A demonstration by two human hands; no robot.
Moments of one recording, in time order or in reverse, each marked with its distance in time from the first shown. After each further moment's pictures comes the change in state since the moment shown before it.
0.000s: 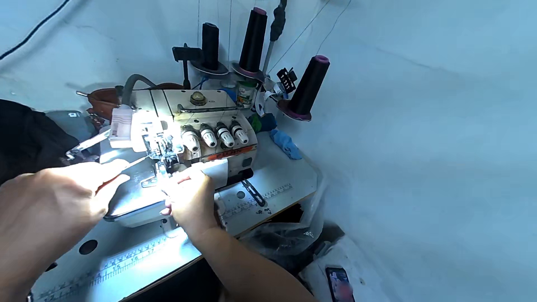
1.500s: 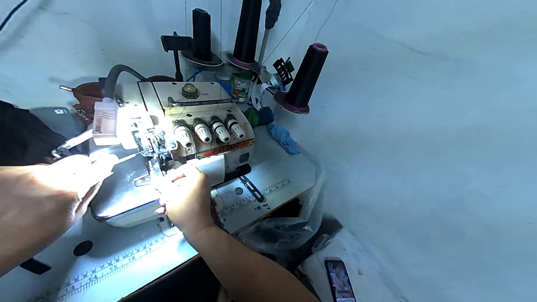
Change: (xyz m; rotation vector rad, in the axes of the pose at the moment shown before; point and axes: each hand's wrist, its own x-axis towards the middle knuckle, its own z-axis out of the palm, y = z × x) left_hand 0.006 -0.046 0.017 0.166 0.095 0.421; right_hand -0.001 0.004 0.000 -0.025 0.012 -0.075
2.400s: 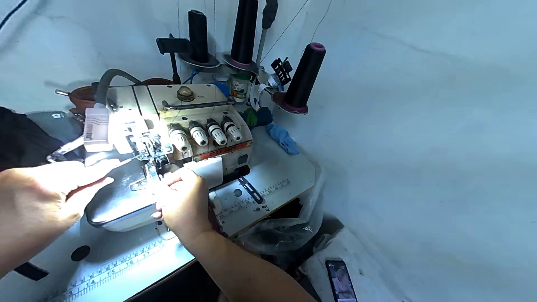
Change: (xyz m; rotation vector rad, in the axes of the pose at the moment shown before) left_hand 0.005 0.005 0.002 -0.255 0.053 -0.145; right_hand -0.001 0.000 -0.001 0.014 -0.014 0.024
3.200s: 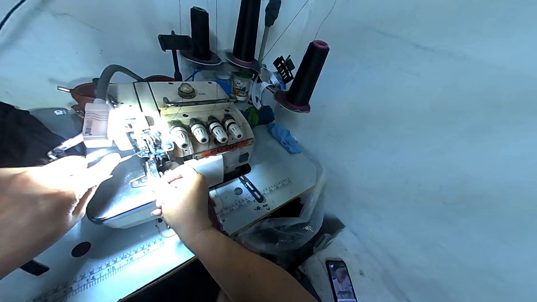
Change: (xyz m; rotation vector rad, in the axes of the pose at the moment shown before) left_hand -0.002 0.001 -0.004 0.231 -0.052 0.150; right_hand 0.001 0.000 0.000 0.000 0.011 -0.029
